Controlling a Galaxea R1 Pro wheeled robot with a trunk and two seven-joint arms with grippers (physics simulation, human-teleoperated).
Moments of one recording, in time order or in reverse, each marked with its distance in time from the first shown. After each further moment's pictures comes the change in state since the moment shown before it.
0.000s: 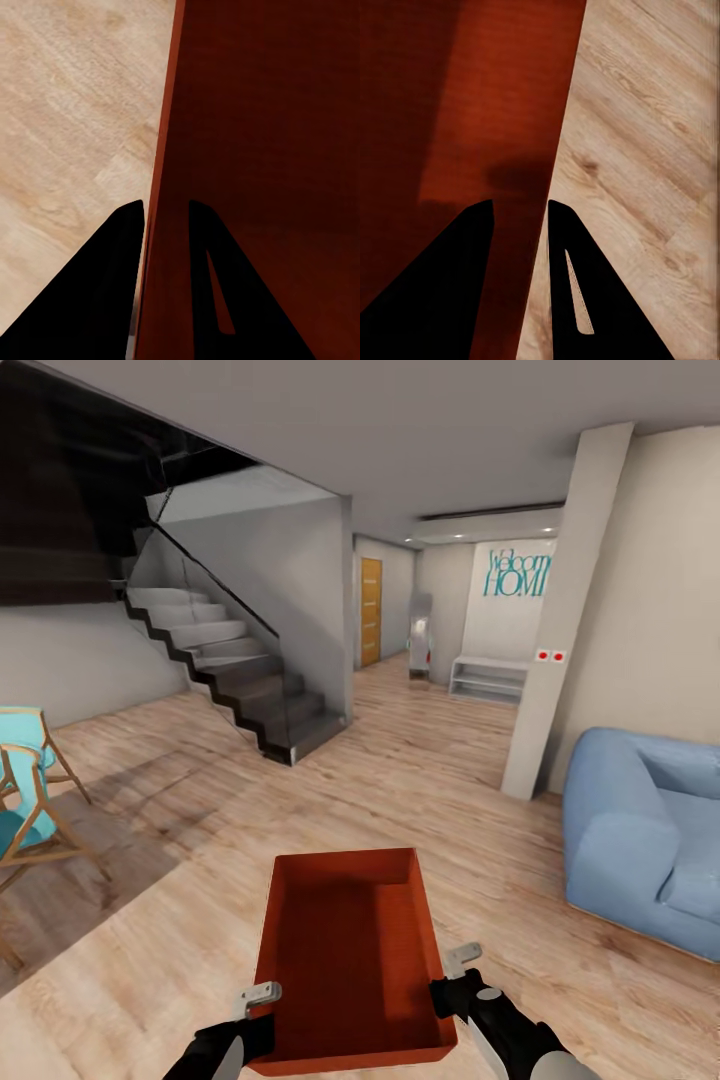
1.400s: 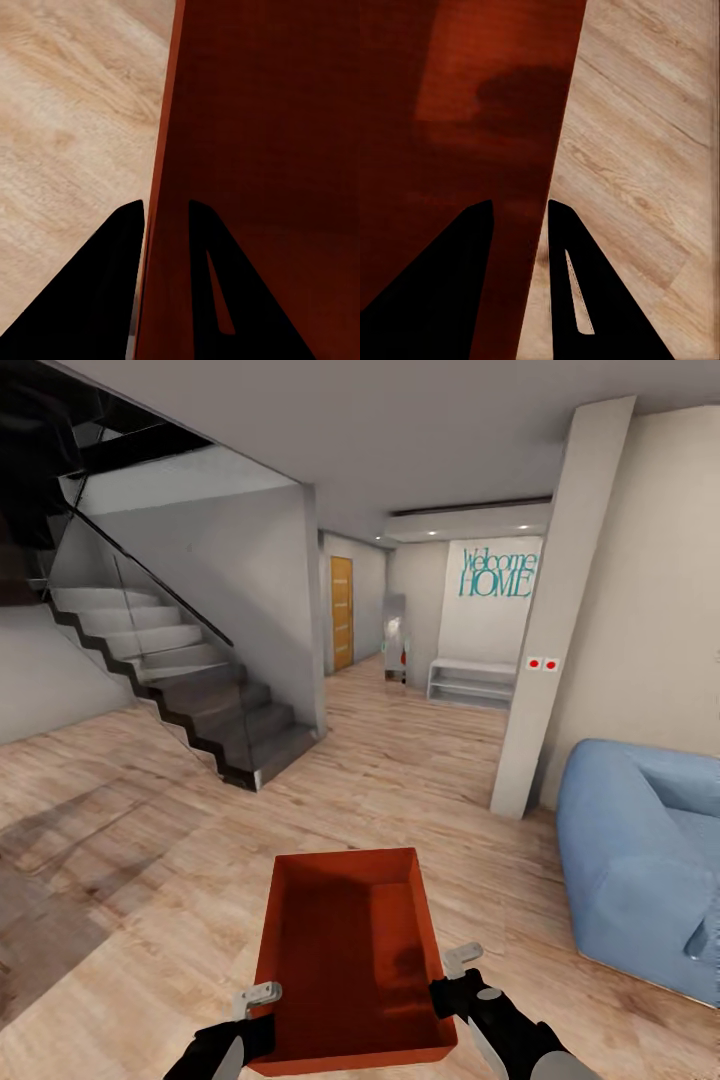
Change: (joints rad) left arm 0.000 0.000 0.000 0.000 0.000 0.000 0.000; right arm 0.000 0.000 0.001 0.000 0.000 0.000 0.000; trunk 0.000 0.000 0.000
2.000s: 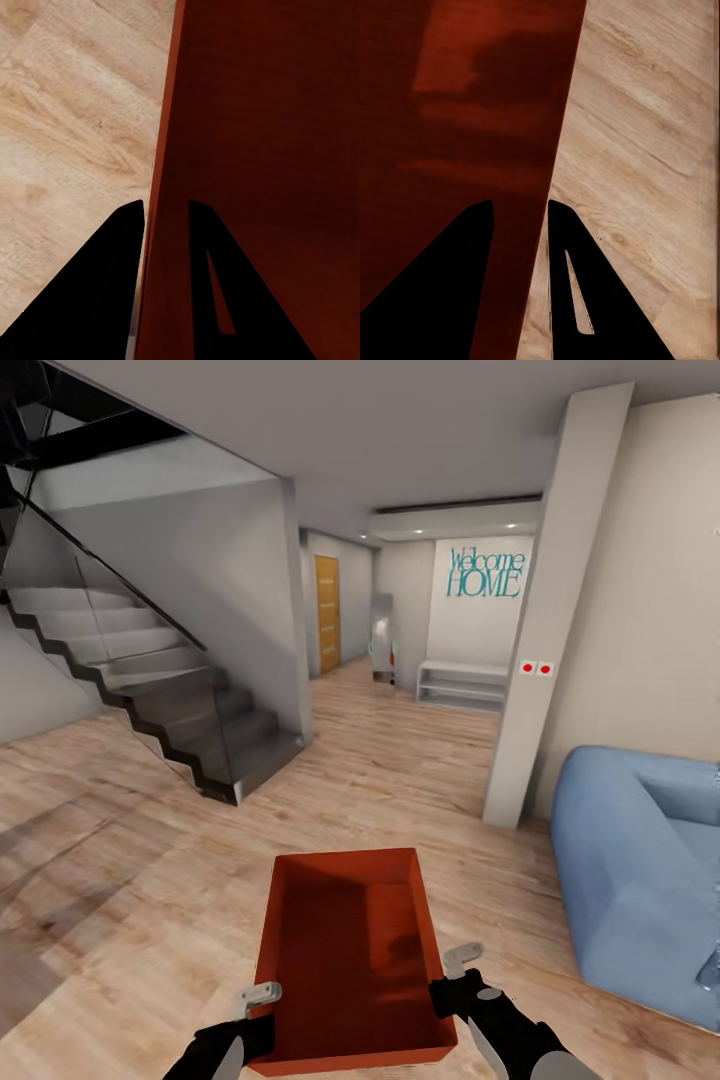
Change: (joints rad) left arm 0.000 0.000 0.000 0.000 0.000 0.000 0.000; right arm 0.000 0.000 0.000 0.000 0.000 0.000 0.000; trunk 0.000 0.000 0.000
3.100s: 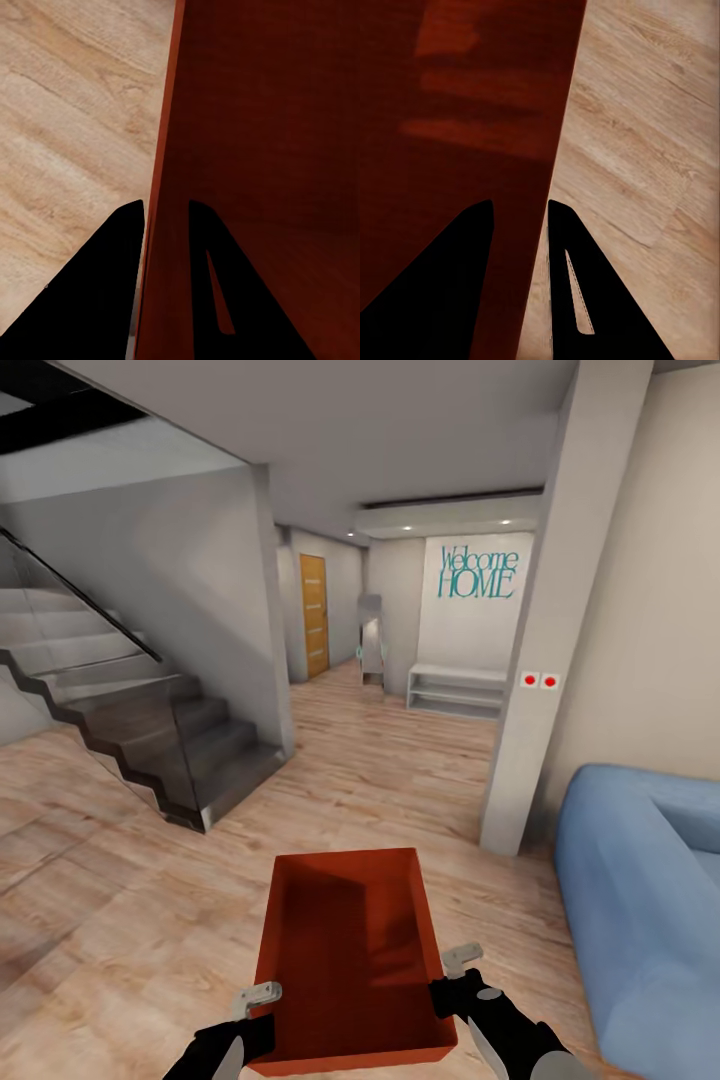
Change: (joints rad) left arm 0.001 0.000 0.000 0.000 0.001 0.000 0.000; right arm 0.000 0.000 -0.001 0.000 0.002 0.000 0.000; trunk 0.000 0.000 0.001
